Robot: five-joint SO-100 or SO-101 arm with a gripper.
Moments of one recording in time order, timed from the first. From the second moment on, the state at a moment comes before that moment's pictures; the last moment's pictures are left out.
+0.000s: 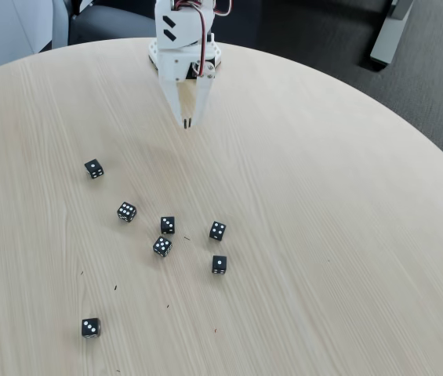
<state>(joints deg) -2.8 178.7 172.4 69.1 11.2</state>
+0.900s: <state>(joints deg) -2.8 178.5 172.4 69.1 11.6</state>
